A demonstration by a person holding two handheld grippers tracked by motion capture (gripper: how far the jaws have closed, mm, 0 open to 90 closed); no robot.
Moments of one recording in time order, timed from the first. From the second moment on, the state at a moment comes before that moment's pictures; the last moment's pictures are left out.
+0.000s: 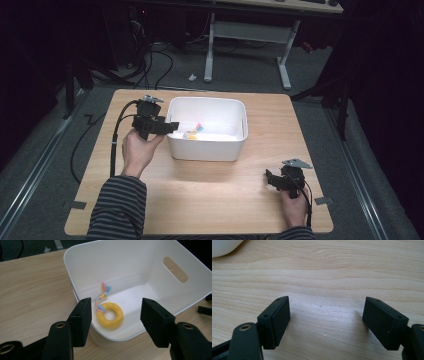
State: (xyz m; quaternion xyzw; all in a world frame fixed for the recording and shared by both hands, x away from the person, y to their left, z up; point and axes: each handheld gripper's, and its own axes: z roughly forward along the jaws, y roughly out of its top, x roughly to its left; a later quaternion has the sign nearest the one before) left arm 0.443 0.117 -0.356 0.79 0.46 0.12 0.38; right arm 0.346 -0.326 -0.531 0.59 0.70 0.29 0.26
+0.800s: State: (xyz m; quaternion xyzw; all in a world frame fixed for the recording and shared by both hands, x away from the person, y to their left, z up) left arm 0.425 0.162 -0.363 0.77 0.48 0.14 0.39; right arm 0.346 -0.326 -0.531 0.59 0.70 0.29 0.26
